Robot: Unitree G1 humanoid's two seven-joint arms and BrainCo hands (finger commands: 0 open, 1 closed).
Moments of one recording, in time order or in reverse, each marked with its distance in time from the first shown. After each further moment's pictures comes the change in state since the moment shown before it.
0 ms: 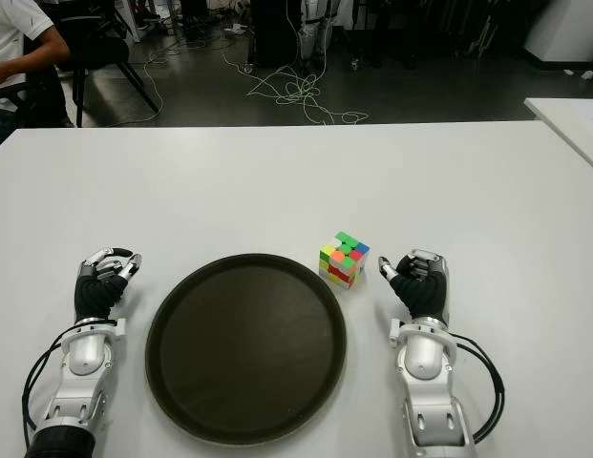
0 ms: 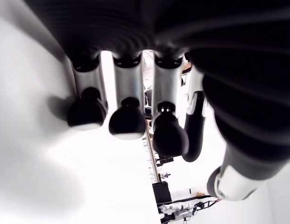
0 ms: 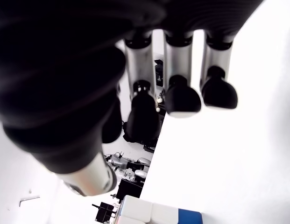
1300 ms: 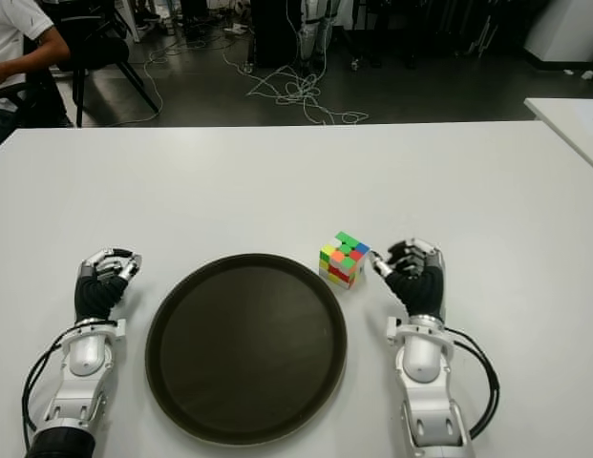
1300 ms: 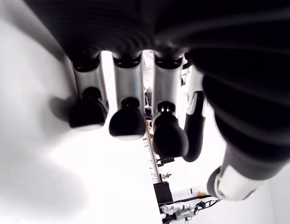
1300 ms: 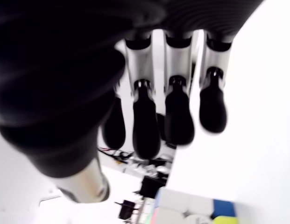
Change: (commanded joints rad) left arm 0.007 -0.002 0.000 -0.012 -0.012 0.004 -0.012; right arm 0.002 -0.003 -0.008 0.082 0.024 -0.247 -0.010
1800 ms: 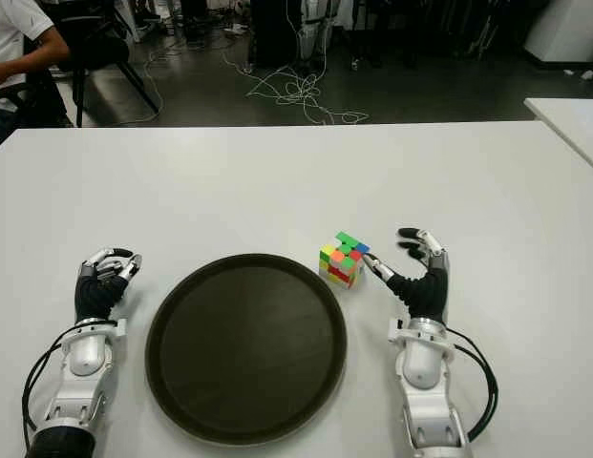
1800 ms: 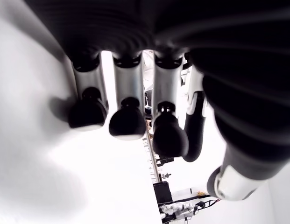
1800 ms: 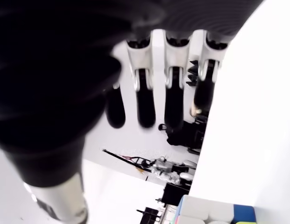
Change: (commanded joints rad) left arm -0.008 0.004 0.002 0.023 -0.001 -0.022 -0.001; right arm -0.015 -0.033 0.008 0.075 -0.061 -0.132 -0.051
